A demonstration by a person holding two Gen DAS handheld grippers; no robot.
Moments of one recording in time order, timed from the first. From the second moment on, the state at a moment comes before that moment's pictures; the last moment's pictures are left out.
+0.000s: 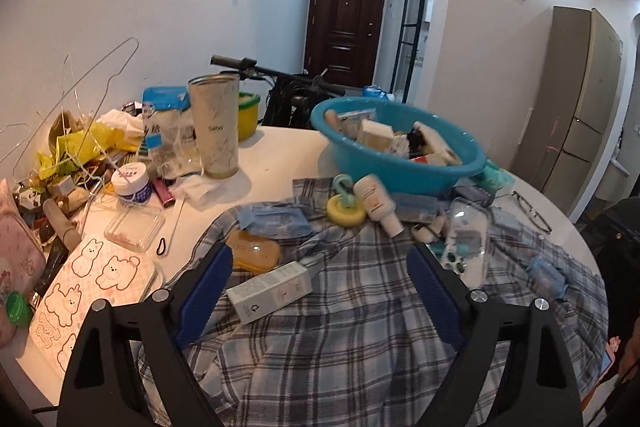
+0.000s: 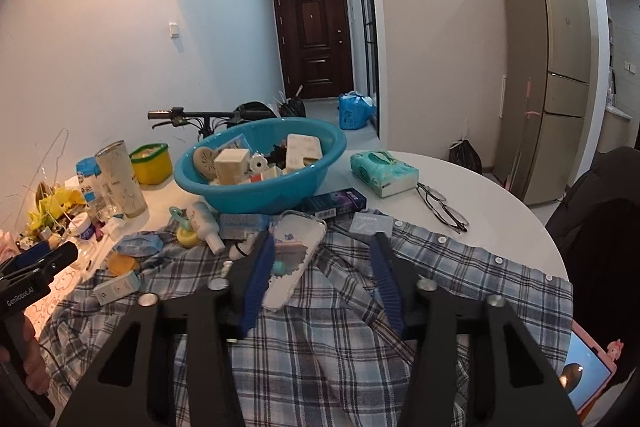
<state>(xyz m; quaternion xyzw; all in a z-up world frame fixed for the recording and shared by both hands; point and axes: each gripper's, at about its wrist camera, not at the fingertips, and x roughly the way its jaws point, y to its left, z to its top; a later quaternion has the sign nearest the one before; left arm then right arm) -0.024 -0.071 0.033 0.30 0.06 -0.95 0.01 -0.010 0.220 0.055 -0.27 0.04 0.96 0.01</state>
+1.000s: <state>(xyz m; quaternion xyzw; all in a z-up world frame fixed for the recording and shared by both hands) -0.107 -0.106 -0.059 0.47 0.04 -0.88 0.01 -0.027 0.221 0.025 -0.34 0.04 0.94 0.02</state>
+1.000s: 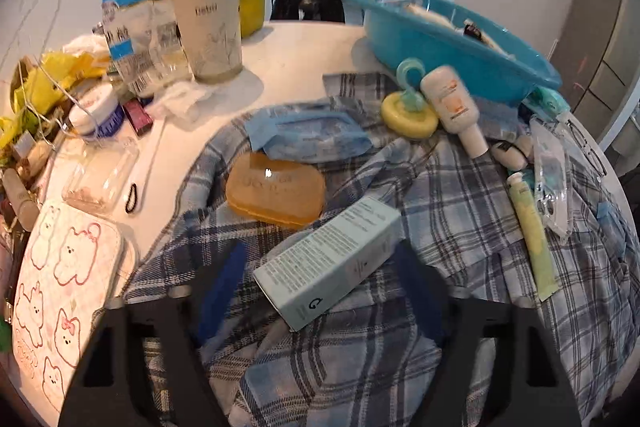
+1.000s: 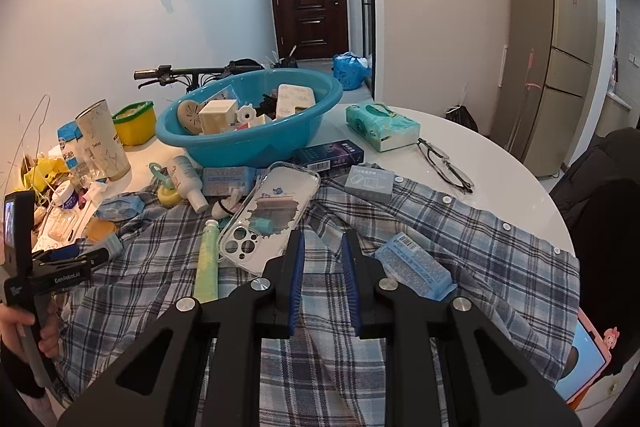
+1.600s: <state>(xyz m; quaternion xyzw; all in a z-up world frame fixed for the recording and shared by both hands) -0.081 -0.073 -0.048 0.48 0.07 -0.87 -0.08 -0.032 0.228 0.016 -0.35 0.04 0.93 0.02</state>
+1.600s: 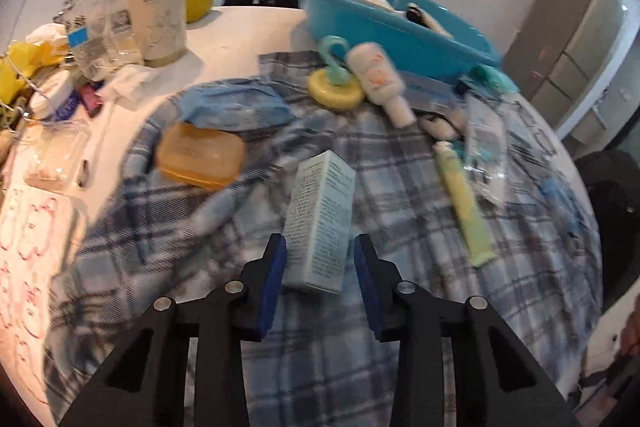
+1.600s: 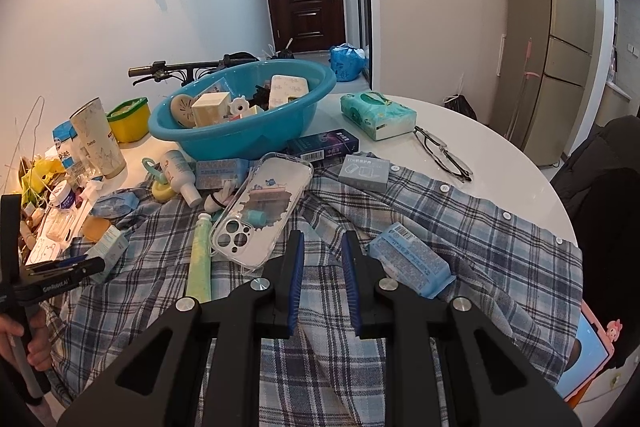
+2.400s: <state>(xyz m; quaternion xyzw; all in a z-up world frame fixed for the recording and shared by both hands) -0.093 -0.053 -0.054 0.48 0.09 -0.87 -0.09 -0.034 0.248 0.004 -0.37 0.07 0.93 0.04</state>
